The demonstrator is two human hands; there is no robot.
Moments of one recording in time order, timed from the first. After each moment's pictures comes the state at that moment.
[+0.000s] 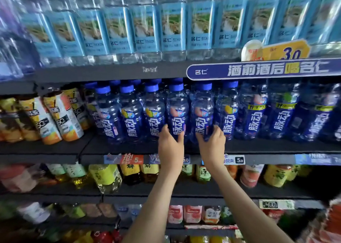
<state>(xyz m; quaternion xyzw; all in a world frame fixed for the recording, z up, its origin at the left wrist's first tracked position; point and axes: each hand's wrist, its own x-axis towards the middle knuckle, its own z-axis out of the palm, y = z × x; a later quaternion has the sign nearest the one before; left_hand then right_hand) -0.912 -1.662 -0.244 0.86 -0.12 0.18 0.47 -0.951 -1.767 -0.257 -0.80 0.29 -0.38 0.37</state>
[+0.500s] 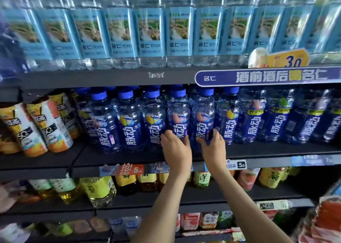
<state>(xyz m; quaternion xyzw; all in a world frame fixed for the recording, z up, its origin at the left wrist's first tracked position) -0.894 -1.687 -0.242 0.84 -0.15 0.17 0.49 -0.938 -1.774 -0.253 -0.78 0.34 -0.38 0.36</state>
